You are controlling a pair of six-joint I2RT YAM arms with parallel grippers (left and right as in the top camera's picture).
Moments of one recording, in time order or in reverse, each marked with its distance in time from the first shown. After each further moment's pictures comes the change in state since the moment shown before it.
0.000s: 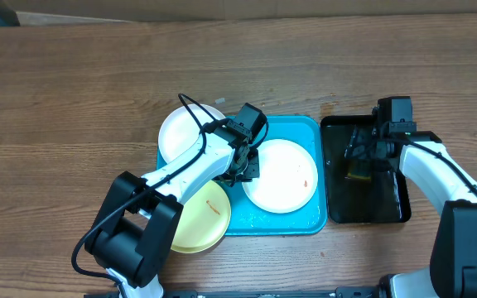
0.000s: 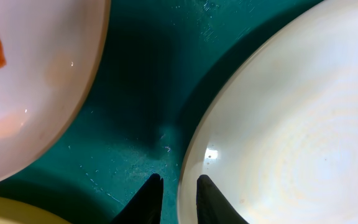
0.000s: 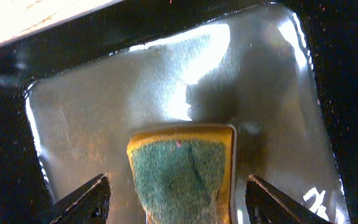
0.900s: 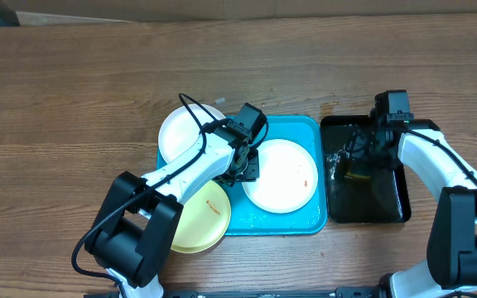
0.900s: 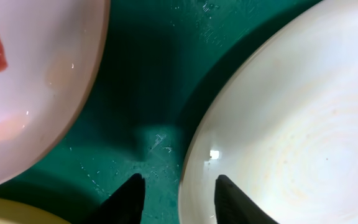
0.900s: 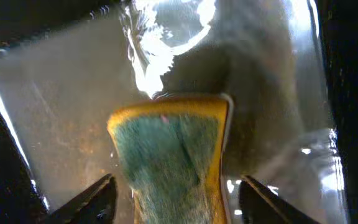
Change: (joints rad) left arm 0.000 0.000 0.000 0.000 -0.003 0.011; right arm 0.000 0.070 0.093 -0.174 0.000 0.000
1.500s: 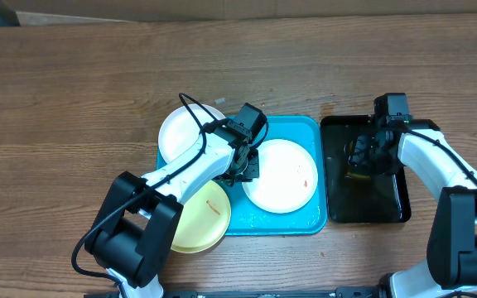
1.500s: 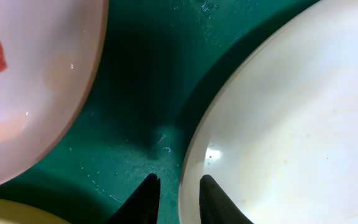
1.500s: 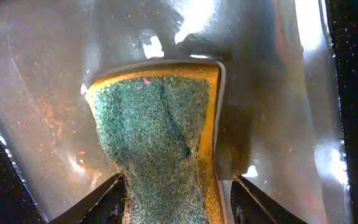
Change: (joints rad) left arm 0.000 0.000 0.000 0.000 0.000 0.004; right arm 0.000 0.000 0.000 -0.057 -0.001 0.000
